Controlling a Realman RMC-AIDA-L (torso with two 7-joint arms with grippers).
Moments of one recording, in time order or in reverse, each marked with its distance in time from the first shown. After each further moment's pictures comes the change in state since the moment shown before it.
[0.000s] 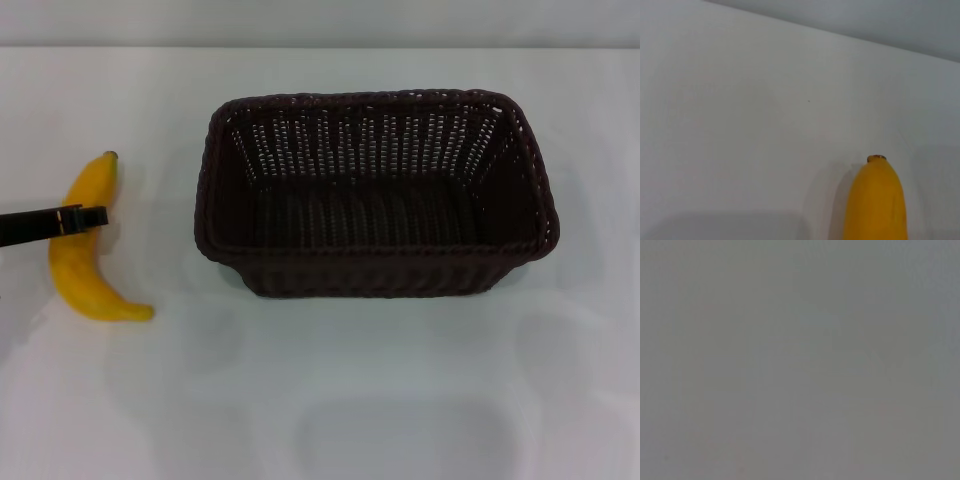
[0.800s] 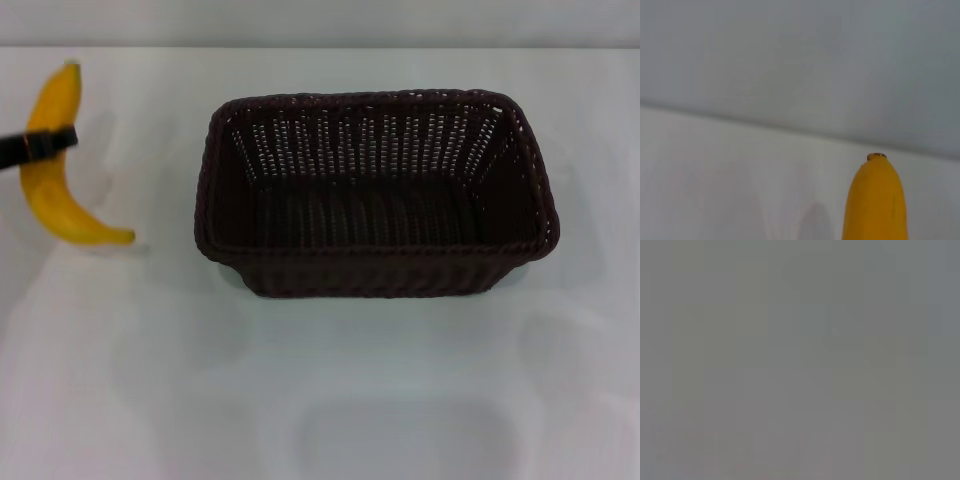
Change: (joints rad) left arm -0.002 0.001 -0.056 0.074 -0.089 0.102 0.102; right arm -0.005 0.000 0.000 0.005 0.000 0.017 0.000
